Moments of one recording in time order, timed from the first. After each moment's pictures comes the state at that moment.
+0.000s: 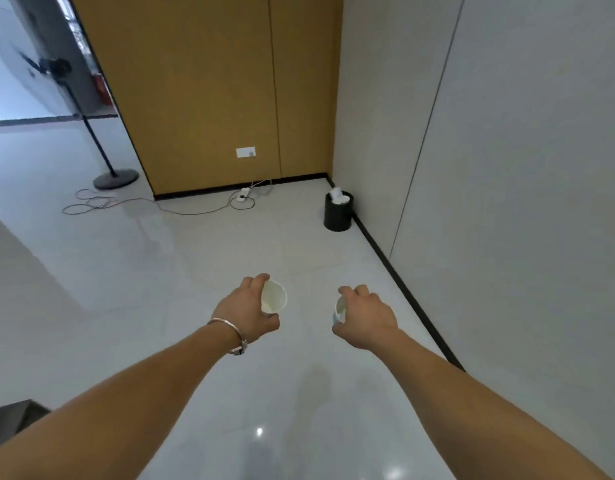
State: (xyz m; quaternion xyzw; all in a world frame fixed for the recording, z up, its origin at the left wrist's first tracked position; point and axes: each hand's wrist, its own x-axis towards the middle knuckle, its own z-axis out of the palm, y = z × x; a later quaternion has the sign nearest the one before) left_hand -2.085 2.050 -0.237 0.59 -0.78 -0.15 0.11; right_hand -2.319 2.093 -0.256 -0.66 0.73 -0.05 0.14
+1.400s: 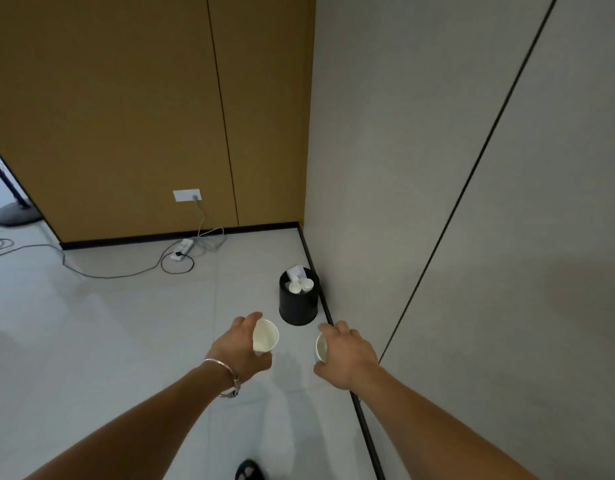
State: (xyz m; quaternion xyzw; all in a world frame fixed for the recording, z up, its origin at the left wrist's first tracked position) left_hand -2.513 1.346 -0.285 0.62 -0.73 -0.25 0.12; right_hand -2.734 1.380 -0.285 -0.69 0.70 0.01 0.19
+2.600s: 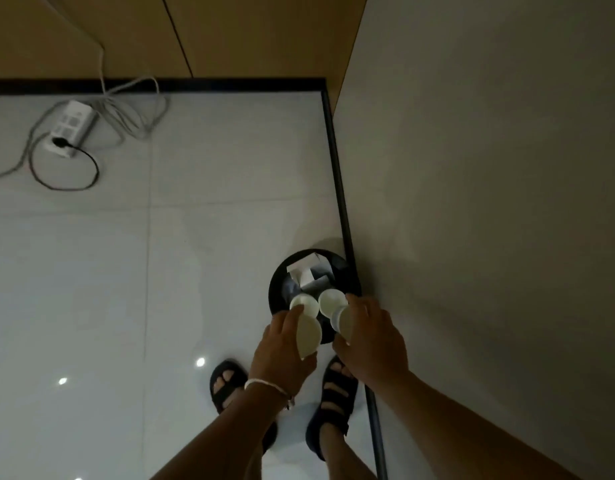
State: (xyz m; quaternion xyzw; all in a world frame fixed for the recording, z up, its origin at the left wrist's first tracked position) left_hand -2.671 0.715 -0.749 0.65 -0.62 -0.43 0.09; right_hand -2.837 0.710 -0.728 -0.64 0.72 0.05 0.26
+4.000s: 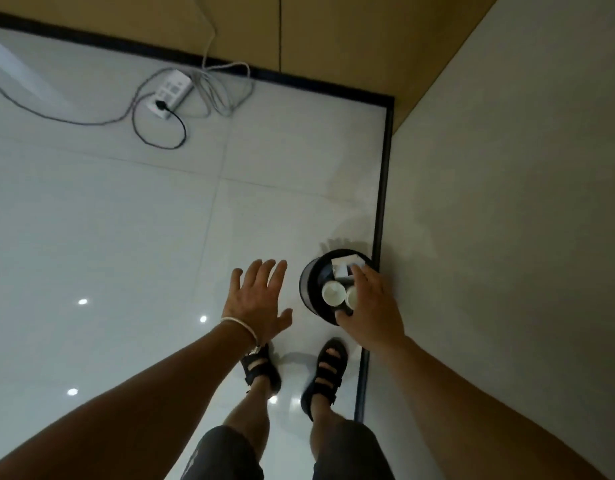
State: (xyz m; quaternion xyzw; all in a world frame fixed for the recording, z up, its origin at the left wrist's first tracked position) left_hand -2.552 0.700 -0.642 0.66 -0.71 -0.19 -0.11; right_hand -2.772 0.671 -0.631 -0.70 0.64 0.10 0.31
